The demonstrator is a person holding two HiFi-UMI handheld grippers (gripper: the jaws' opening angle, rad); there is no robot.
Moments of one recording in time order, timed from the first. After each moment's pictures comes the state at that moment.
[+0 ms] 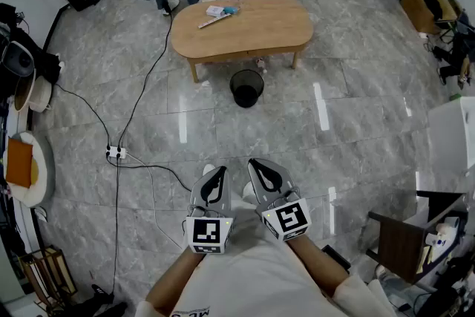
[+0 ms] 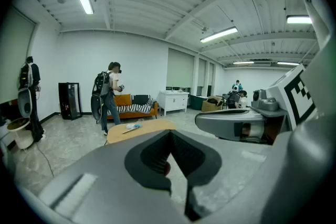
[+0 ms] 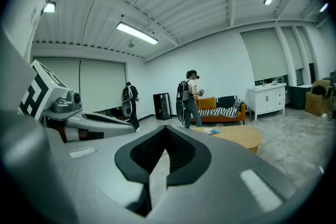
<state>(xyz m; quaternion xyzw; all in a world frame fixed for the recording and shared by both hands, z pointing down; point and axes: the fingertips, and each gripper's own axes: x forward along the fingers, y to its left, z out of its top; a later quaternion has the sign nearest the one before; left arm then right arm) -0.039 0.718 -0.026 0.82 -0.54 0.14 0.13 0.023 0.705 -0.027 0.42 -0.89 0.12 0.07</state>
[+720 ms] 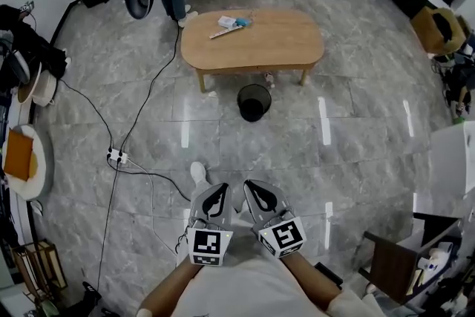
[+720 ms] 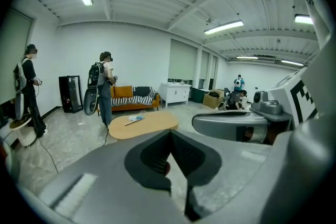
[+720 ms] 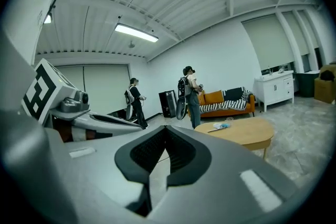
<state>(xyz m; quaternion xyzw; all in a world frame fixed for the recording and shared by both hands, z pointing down) -0.045 0.692 -0.008 0.81 -0.53 0.18 0.16 0.004 0.686 -0.011 0.39 -0.90 0.17 0.07</state>
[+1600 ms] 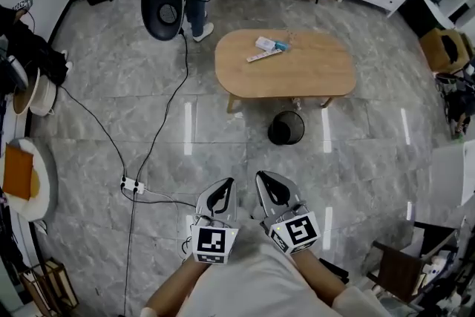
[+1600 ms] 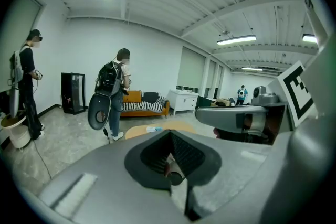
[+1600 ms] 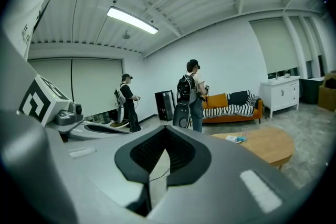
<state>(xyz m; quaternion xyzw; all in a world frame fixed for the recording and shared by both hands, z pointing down) -0.318 0.499 -0.024 0.82 -0.53 0.13 0.18 -0.255 0.482 -0.041 0.41 -0.89 0.16 0.08</state>
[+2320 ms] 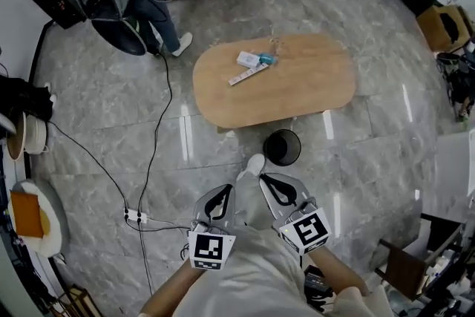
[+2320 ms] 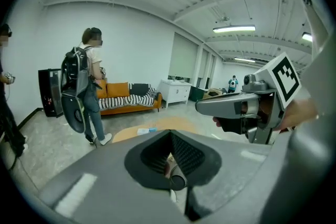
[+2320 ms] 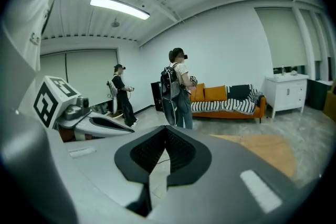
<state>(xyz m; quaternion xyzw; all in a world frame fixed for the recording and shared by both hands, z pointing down) -0.264 0.281 0.026 0.84 -0.47 0.19 0.19 -0.194 0.261 0.005 0.39 -0.89 0.17 0.15</state>
